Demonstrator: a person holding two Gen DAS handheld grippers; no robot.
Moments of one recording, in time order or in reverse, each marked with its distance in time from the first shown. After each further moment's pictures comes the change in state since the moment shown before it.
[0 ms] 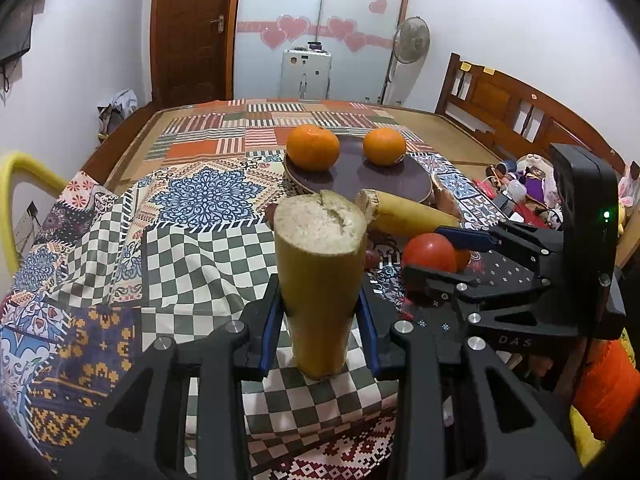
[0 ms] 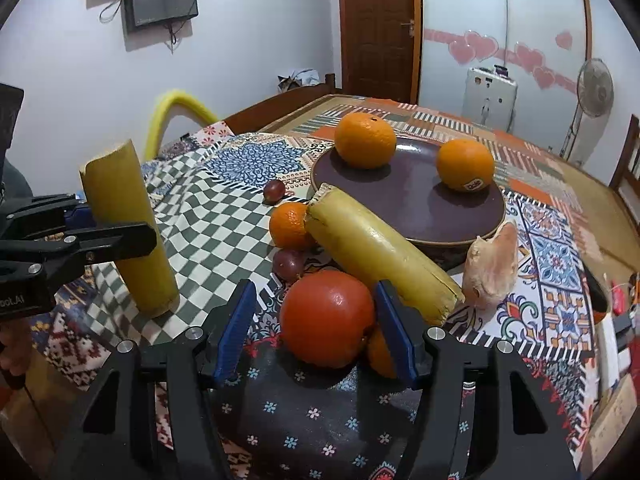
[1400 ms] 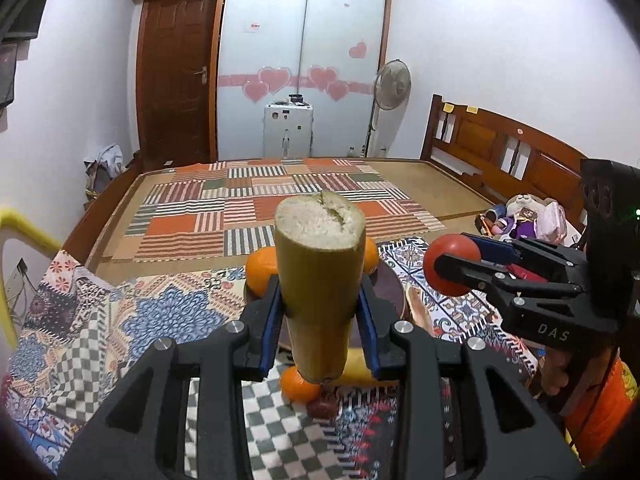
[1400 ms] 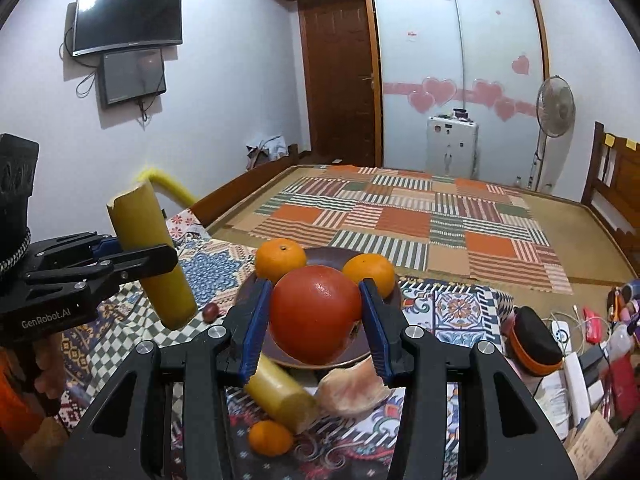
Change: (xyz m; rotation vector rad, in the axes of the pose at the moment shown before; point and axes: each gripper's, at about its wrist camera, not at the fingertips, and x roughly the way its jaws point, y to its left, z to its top) left arm 0.022 -0.034 0.101 0.050 -0.173 -0.037; right arm -0.056 -0.076 0.058 0.115 -0.226 -0.043
